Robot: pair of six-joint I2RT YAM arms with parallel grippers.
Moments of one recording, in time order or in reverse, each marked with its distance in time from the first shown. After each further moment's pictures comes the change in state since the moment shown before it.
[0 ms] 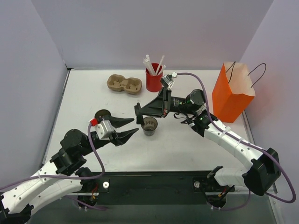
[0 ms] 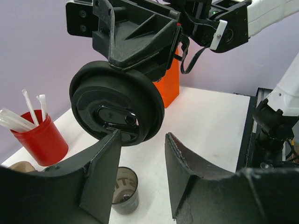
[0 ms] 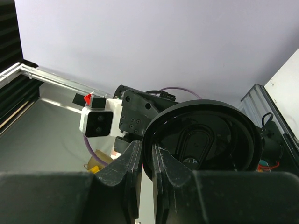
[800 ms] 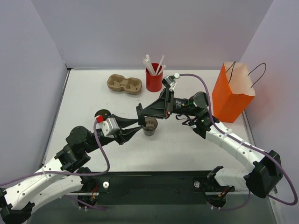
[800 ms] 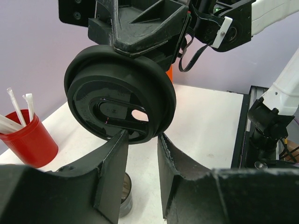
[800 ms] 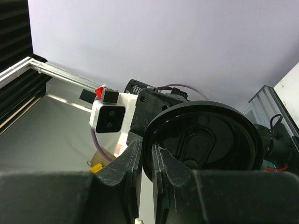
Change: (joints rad) left arm 0.000 0.068 0.000 0.053 0.031 -0.023; right arm 0.001 -0.035 -0.036 0.061 -0.001 0.032
